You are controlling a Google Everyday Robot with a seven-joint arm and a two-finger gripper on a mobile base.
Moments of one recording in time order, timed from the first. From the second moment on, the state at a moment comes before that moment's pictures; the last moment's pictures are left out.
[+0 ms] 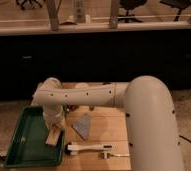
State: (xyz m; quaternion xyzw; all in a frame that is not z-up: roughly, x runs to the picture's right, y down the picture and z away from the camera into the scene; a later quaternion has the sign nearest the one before) arm -0.198 0.206 0.750 -0.28 -0.30 -0.60 0.68
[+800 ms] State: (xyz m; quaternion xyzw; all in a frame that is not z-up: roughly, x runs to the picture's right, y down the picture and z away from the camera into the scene) arm -0.195 0.206 0.749 -0.29 -0.31 -0.61 0.67
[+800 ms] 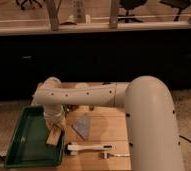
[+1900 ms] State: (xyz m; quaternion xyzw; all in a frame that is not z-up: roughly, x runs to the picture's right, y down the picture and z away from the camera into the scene) arm -0.194 0.205 0.749 -0.29 -0.31 -0.62 0.66
